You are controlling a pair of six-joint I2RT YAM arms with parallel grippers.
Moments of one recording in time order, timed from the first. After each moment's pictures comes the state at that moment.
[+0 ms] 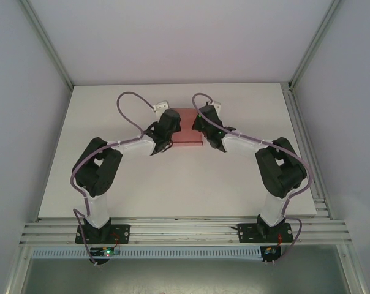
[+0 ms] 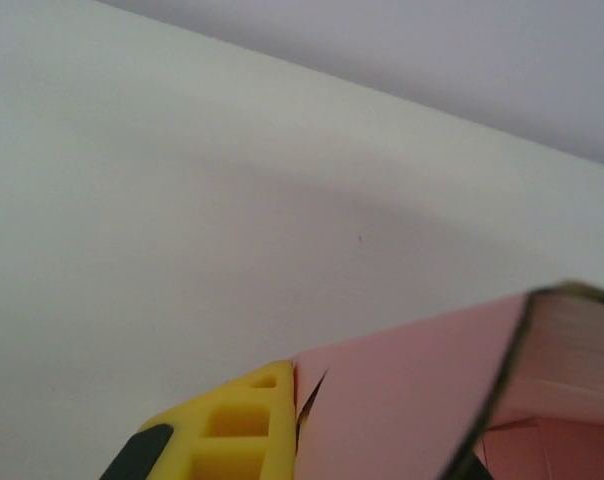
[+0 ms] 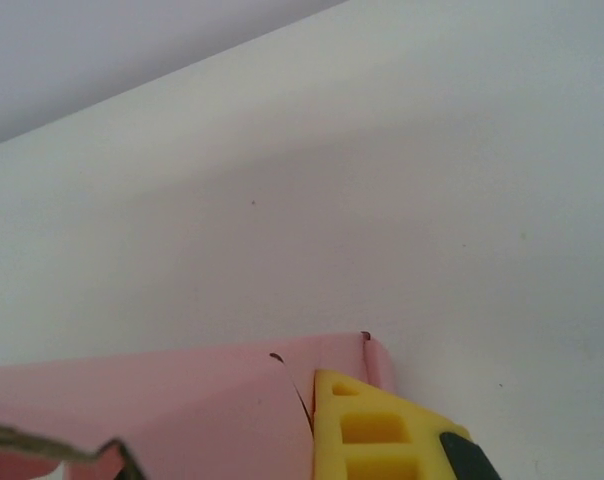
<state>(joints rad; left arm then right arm) -0.58 1.88 1.15 0.16 -0.40 -0.63 0.55 1.81 1.09 0.12 0.26 0.66</state>
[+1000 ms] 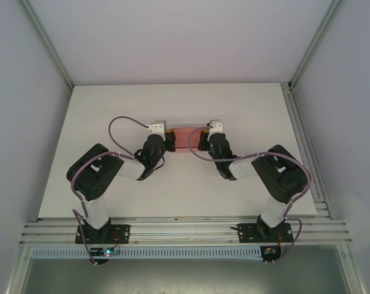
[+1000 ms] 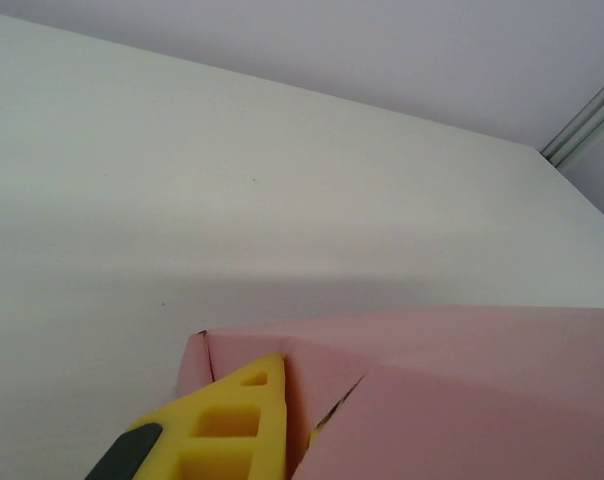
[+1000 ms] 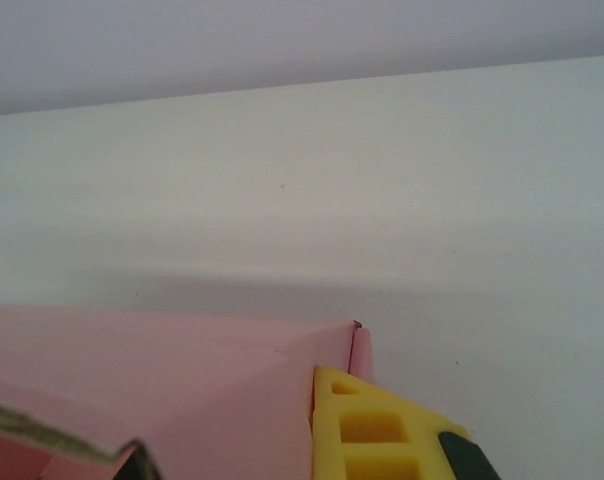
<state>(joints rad) -0.58 1.82 0.68 0.84 -0.15 -0.47 0.59 1.75 0.62 0.79 0.26 0.33</state>
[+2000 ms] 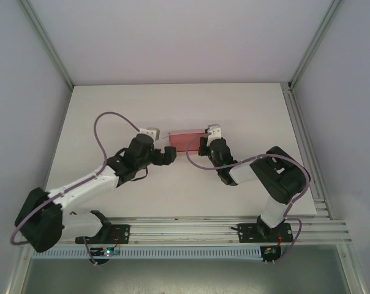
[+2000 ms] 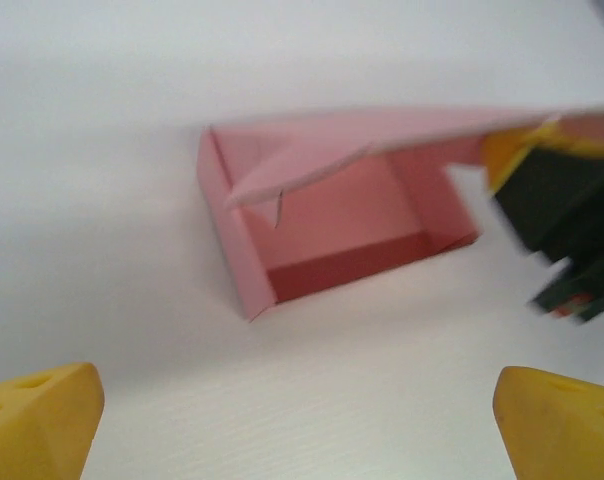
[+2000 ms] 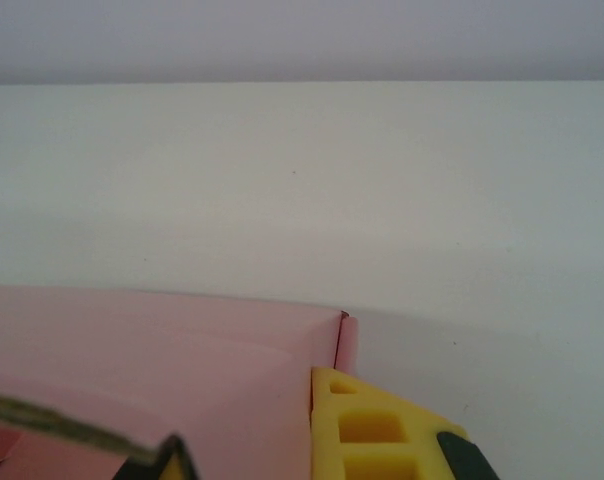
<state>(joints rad) -0.63 1.20 0.75 -0.18 -0.03 -0.51 0.61 1.75 0.55 0.88 0.28 0.24</state>
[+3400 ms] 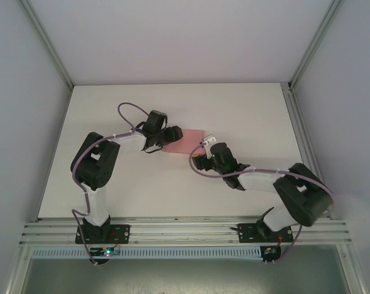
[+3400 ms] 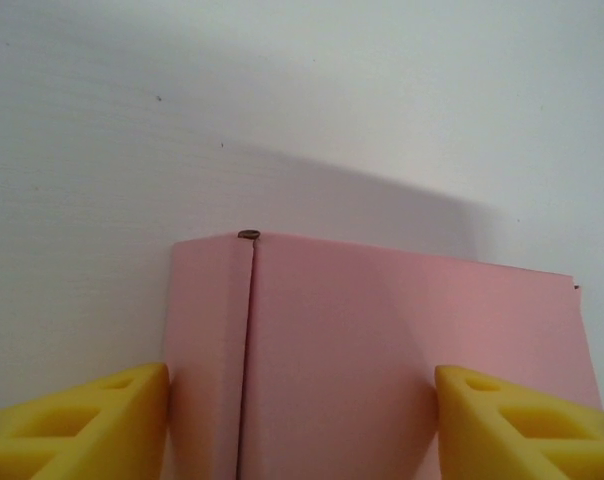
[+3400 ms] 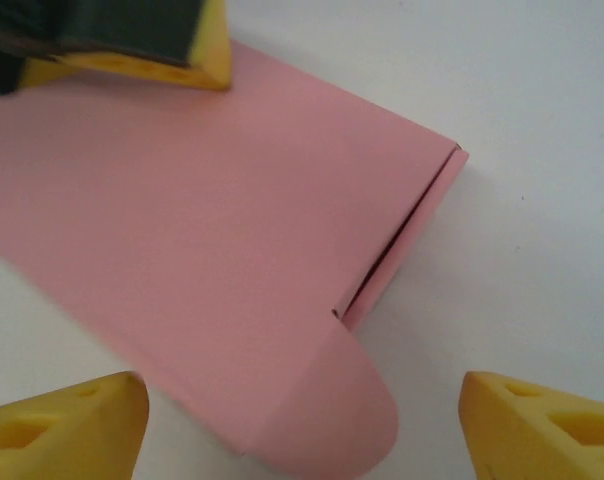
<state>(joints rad) -0.42 1.94 1.14 -0.02 0.30 -0.74 0.66 1.43 0.51 0.34 0.11 0.09</state>
